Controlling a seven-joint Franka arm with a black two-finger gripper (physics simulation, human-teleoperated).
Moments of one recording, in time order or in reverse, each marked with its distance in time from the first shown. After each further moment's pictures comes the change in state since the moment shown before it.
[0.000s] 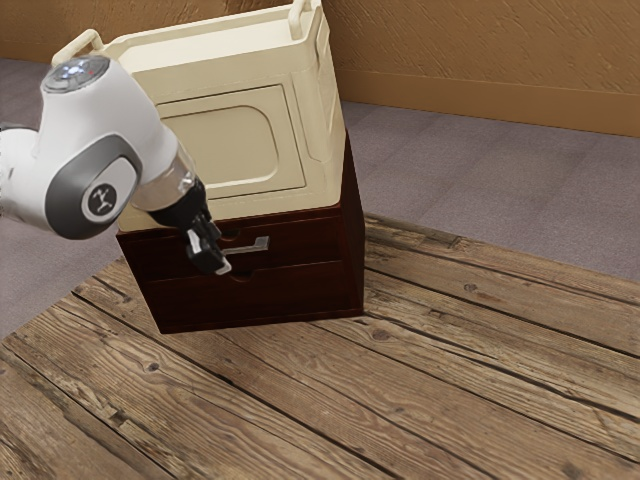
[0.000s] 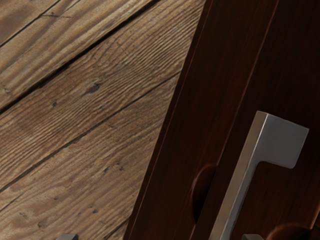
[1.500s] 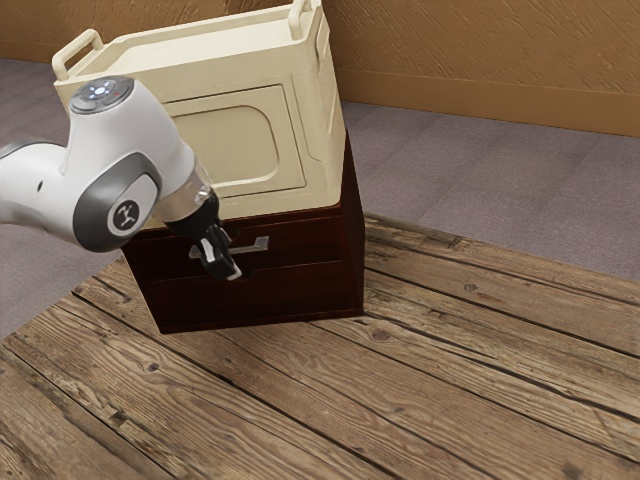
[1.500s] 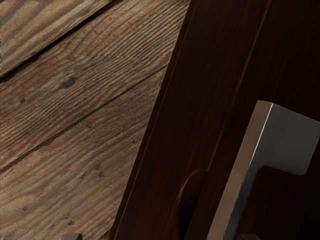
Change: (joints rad) arm 0.009 0.060 0.004 -0.009 0.016 0.074 -0.007
